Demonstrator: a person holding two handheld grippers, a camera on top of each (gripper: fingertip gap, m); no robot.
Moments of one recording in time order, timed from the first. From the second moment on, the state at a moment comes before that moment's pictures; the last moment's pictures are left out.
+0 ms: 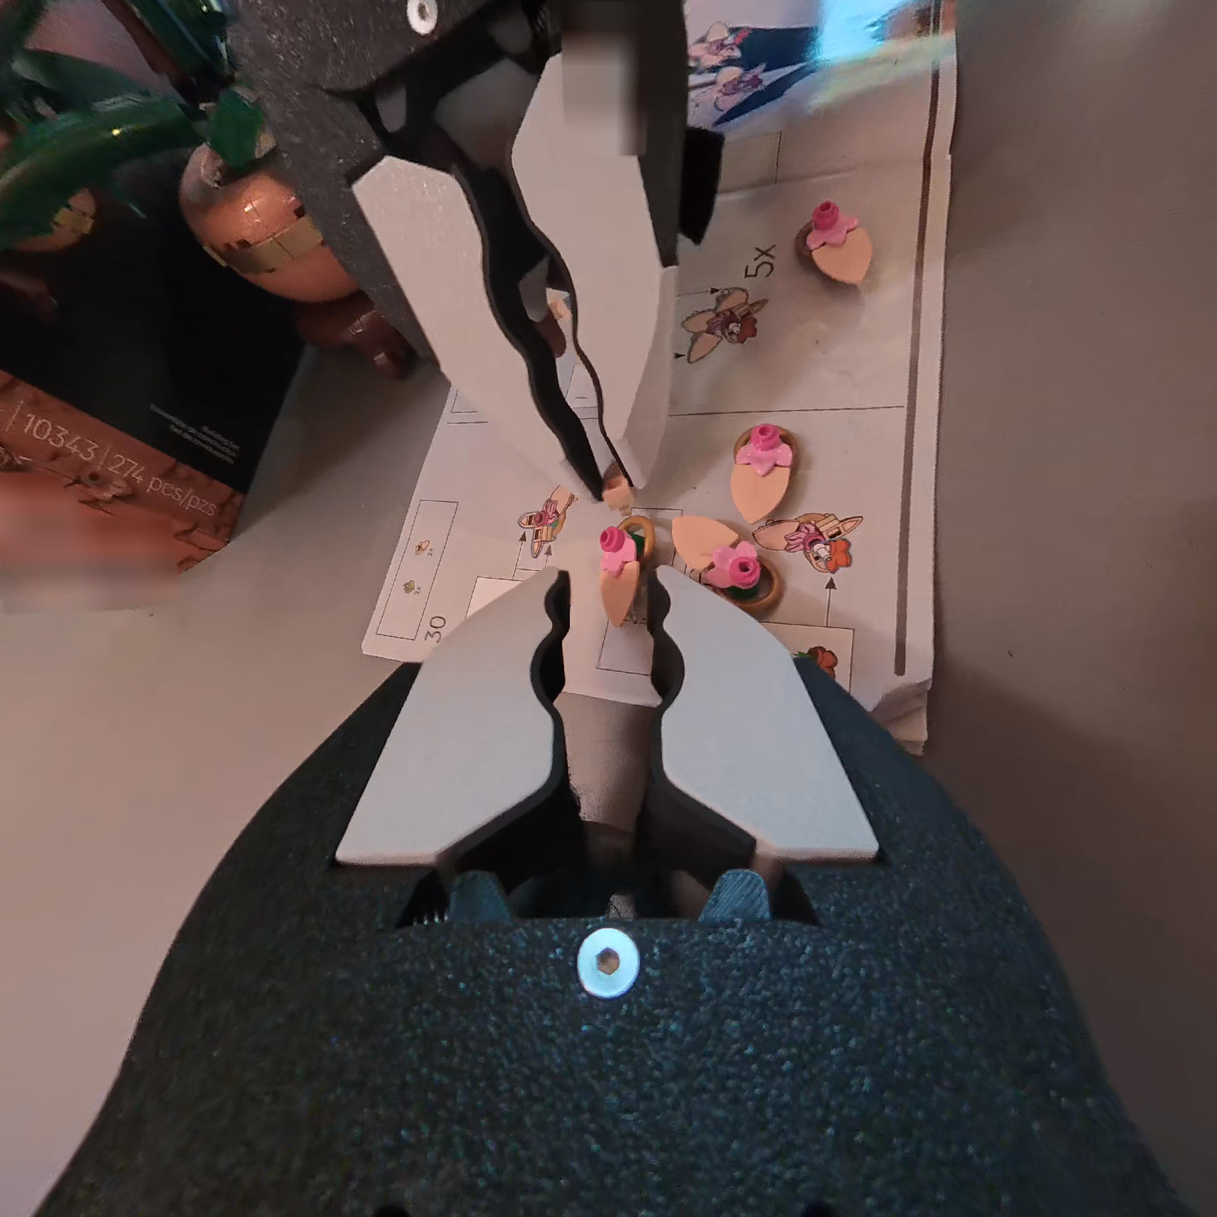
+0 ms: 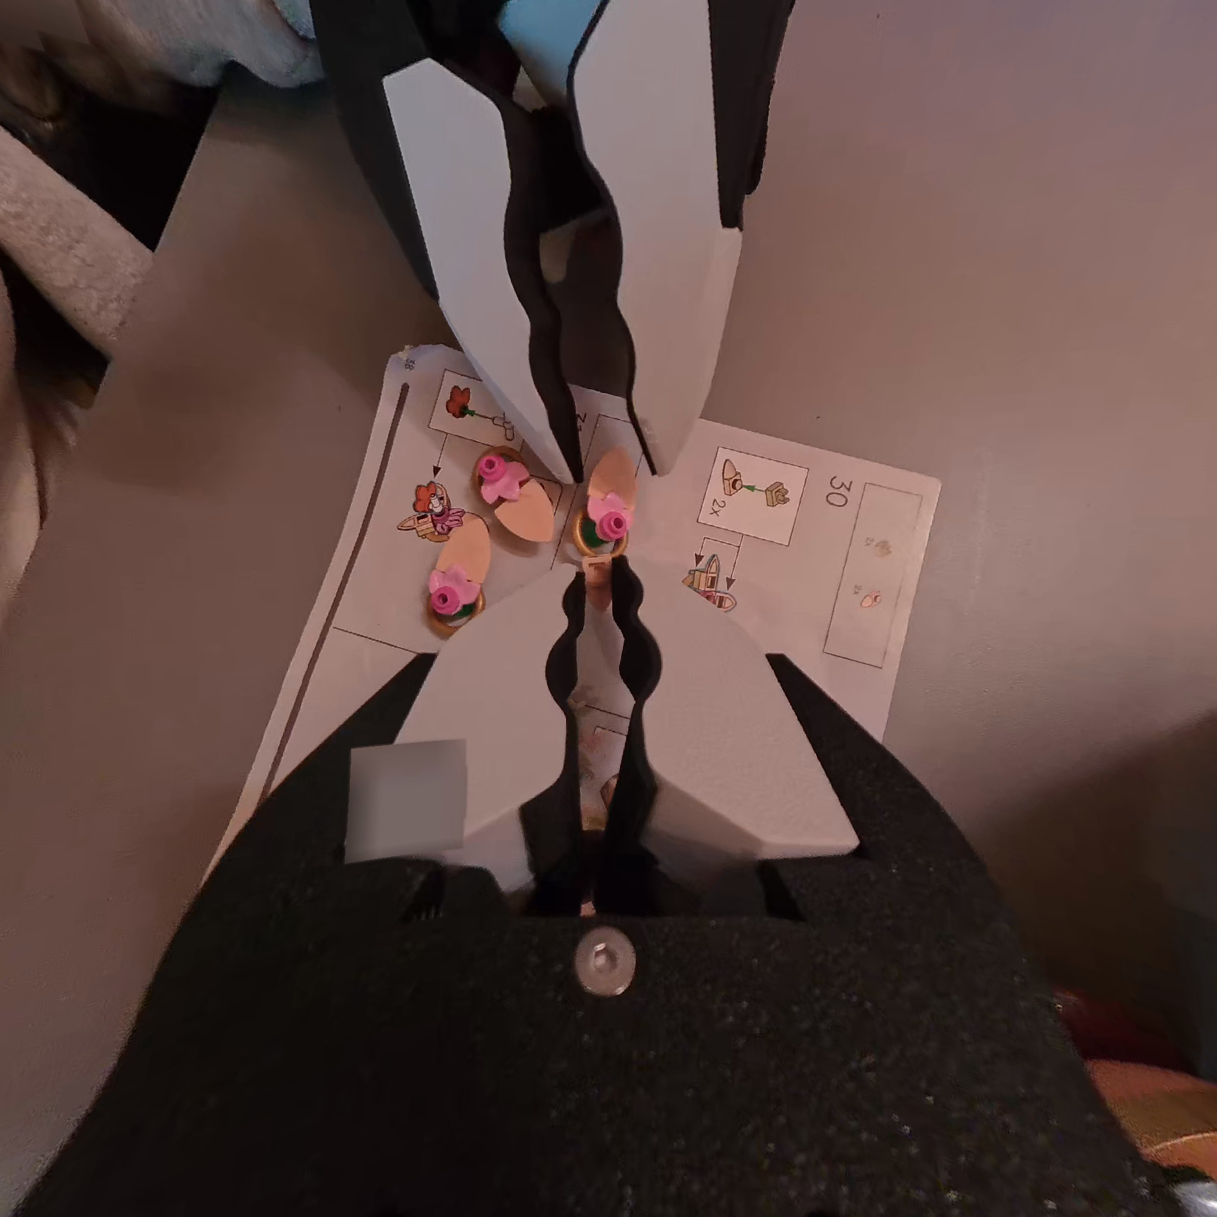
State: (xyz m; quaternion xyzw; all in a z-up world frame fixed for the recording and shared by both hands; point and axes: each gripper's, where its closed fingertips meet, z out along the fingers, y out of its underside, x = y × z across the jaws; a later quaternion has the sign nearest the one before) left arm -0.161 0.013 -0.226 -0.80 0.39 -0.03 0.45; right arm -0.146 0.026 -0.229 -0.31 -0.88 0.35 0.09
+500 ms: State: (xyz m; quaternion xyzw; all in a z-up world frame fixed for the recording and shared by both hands) left arm -0.153 0.009 -0.230 -0.81 0.38 -0.07 0.43; right arm -0.136 0.020 -0.230 -0.34 -0.86 0.36 0.10
